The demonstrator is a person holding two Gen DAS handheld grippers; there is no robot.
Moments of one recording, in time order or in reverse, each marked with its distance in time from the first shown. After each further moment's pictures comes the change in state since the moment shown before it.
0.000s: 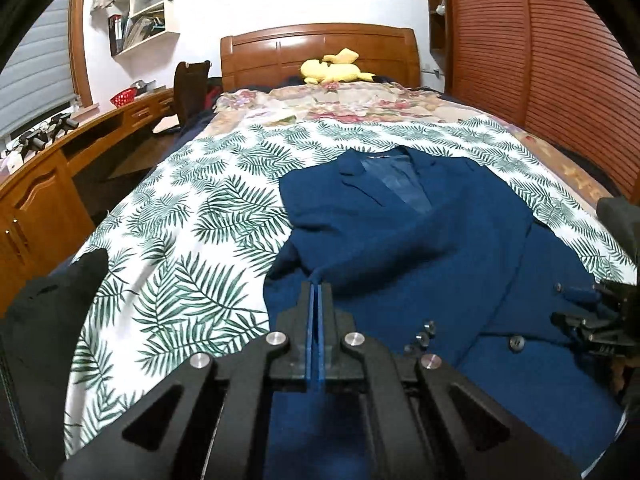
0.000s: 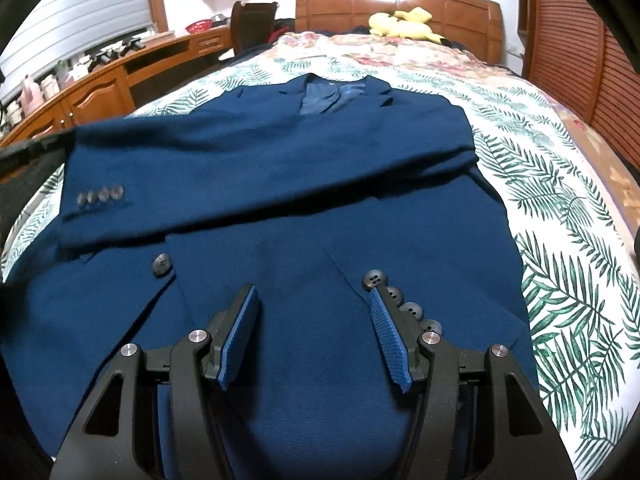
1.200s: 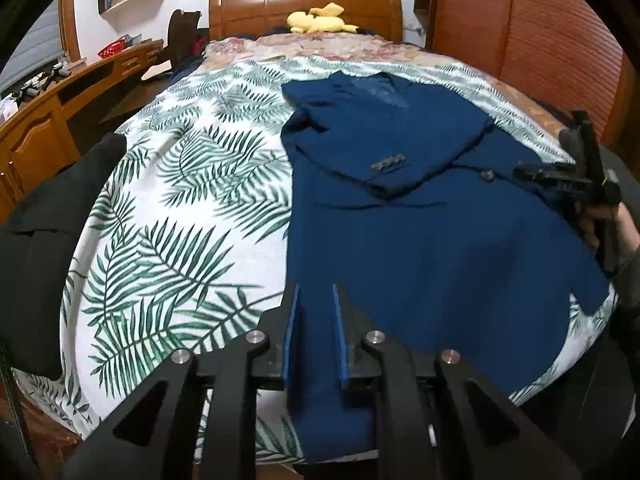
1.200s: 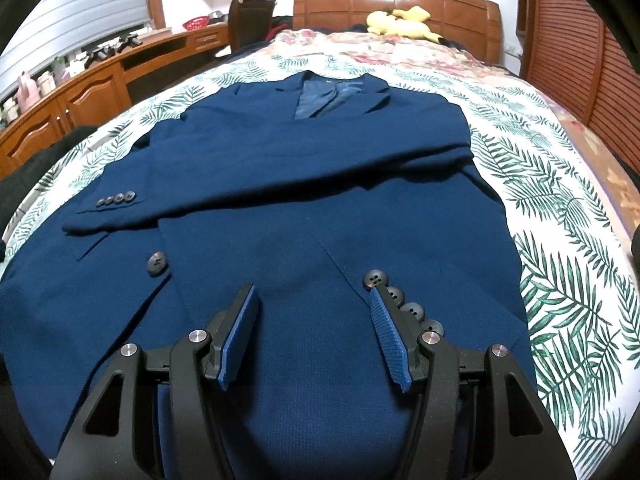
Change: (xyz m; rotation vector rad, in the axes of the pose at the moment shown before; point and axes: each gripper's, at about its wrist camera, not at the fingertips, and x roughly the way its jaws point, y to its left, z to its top) left arm -0.074 0.038 -0.143 0.005 0.169 -0.086; right arm 0.001 0.002 0.000 -0.009 0.008 -0.024
